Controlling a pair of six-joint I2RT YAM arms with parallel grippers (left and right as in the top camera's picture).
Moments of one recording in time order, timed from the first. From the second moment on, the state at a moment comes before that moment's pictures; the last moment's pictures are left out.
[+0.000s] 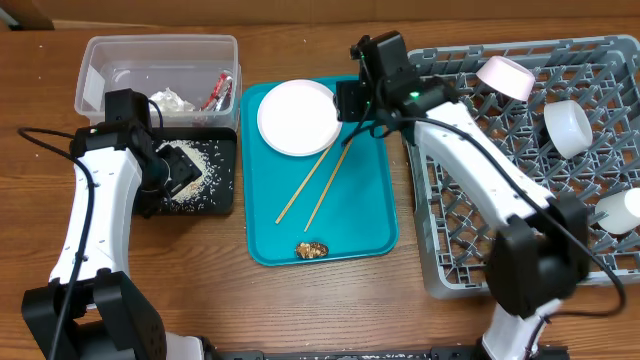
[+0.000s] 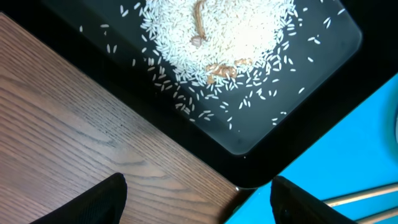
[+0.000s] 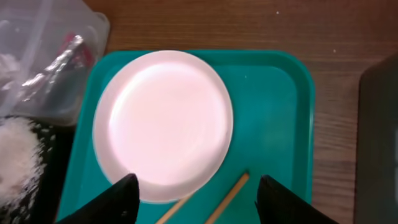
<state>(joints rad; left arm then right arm) 0.18 1.63 1.29 -1.10 0.01 -0.57 0.44 1.96 1.65 -0.58 -0.08 0.34</state>
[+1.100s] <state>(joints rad) 0.18 1.63 1.29 -1.10 0.02 -0.55 0.43 2.25 1.73 -0.58 -0.06 0.39</state>
